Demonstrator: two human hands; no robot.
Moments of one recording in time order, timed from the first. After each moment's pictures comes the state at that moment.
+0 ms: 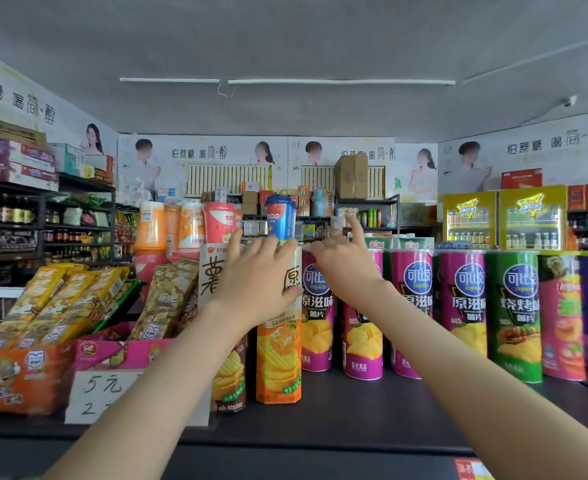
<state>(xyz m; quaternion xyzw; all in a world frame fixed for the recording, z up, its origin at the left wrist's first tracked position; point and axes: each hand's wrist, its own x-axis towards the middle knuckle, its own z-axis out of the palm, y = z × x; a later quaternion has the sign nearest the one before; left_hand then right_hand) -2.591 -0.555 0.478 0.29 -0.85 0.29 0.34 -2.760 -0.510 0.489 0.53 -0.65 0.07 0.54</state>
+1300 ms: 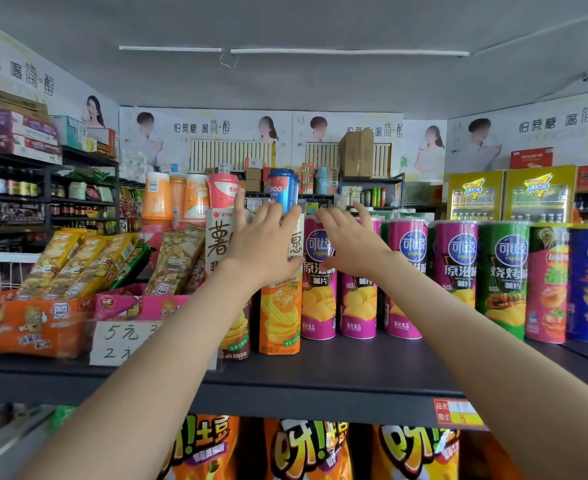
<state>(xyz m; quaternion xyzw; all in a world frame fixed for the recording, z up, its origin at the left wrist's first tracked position) -2.596 -0.551 0.472 0.31 -0.84 0.30 0.34 -2.764 -0.485 0.483 0.60 -0.70 0.07 0.39</state>
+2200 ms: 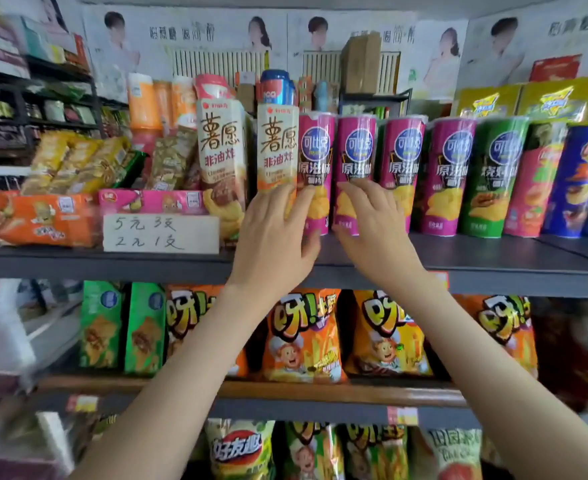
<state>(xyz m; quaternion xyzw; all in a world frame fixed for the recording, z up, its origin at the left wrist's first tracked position) -2.572 -0.470 0.346 0.18 -0.82 0.16 0.52 -2.715 -0.387 0.354 0.57 -0.65 0.37 0.34</state>
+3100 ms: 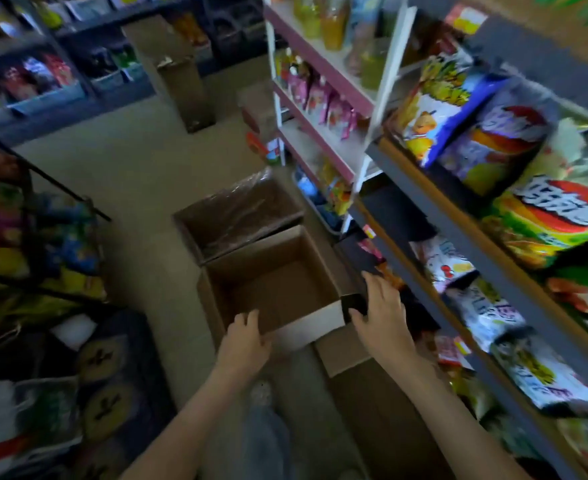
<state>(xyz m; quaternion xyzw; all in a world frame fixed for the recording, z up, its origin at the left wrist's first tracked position) -2.235 -0.196 -0.171 0.84 -0.43 -0.34 0.01 -2.443 -0.304 -0.122 0.77 -0.57 0.05 -0.29</state>
